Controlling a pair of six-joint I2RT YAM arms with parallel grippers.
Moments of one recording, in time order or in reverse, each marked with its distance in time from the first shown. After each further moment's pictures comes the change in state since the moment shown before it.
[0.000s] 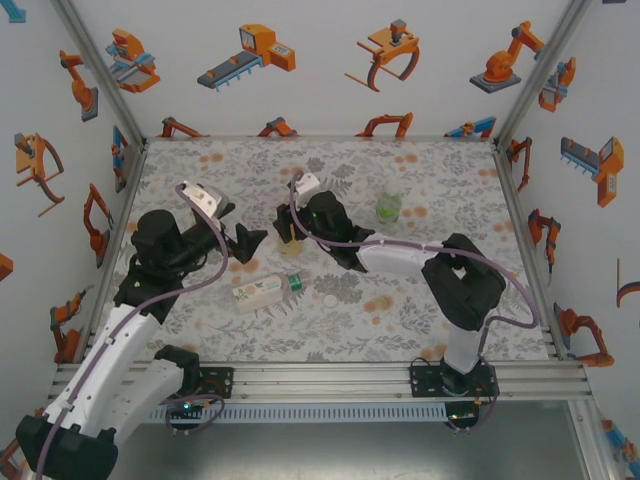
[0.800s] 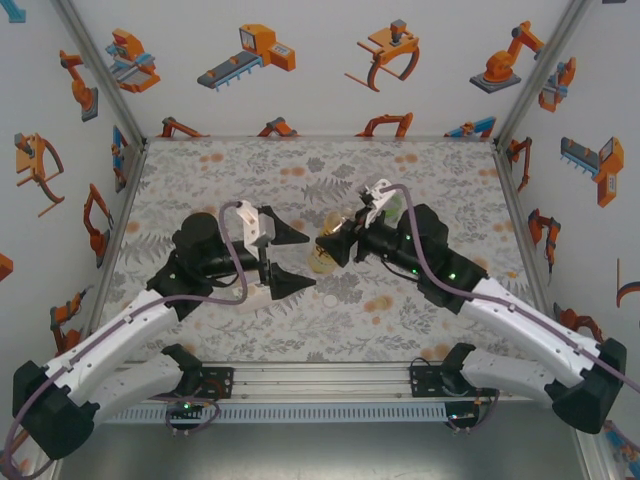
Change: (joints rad) left arm -0.359 0.136 -0.015 0.240 0.352 -0.054; right arm 0.000 -0.829 -0.208 -0.446 -0.212 0.009
